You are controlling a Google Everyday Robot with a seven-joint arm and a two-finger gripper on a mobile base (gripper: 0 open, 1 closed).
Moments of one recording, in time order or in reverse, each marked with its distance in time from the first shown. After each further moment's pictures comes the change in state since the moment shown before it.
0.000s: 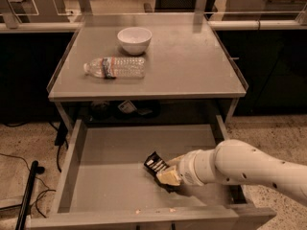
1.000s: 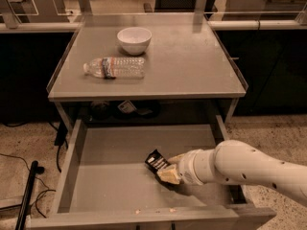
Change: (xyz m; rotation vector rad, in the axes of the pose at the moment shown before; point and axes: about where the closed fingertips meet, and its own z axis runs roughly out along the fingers) arm -0.002 -0.004 0.001 0.018 -0.018 -0.003
